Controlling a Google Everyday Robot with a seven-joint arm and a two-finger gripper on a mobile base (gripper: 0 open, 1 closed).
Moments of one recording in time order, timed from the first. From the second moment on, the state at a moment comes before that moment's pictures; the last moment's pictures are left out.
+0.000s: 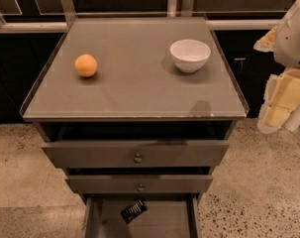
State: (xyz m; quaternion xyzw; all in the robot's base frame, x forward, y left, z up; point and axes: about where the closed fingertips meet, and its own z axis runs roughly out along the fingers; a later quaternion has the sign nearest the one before) arm 0.438 -0.217 0.976 -0.60 0.78 -0.03 0.16
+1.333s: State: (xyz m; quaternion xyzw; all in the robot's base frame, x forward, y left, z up) arm 0.368 -0.179 0.901 -0.49 0.82 0.05 0.28
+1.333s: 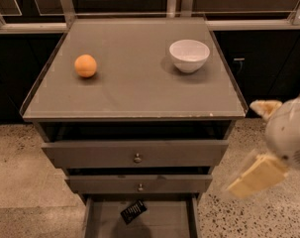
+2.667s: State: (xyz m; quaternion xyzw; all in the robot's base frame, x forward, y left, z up) arm 0.336 -0.112 0.777 -0.40 0.83 0.15 0.35
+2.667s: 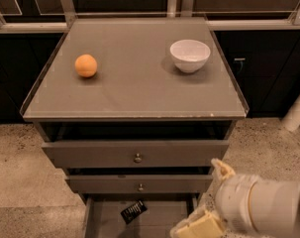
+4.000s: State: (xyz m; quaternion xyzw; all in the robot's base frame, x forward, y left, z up) arm 0.332 -0.055 0.631 -0.29 0.84 0.24 0.39
